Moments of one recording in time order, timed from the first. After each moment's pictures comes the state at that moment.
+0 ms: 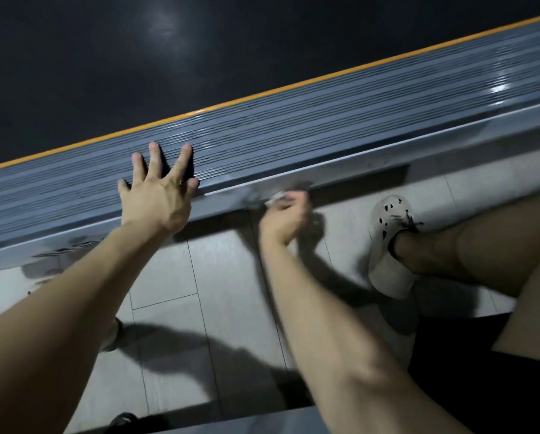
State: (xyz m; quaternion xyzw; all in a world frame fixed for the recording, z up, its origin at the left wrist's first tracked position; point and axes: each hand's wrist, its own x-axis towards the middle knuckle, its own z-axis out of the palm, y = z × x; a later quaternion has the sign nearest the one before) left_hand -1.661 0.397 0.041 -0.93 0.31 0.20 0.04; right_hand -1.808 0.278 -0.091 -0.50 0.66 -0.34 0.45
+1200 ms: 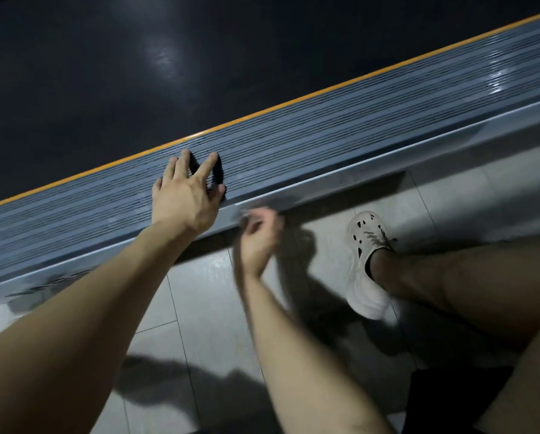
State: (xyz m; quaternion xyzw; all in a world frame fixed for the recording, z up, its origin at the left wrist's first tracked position) left_hand -1.712 0.268 0.056 -0.91 0.37 0.18 0.00; right_hand -1.837 0.255 -0.050 -0.57 0.57 -0.35 0.48
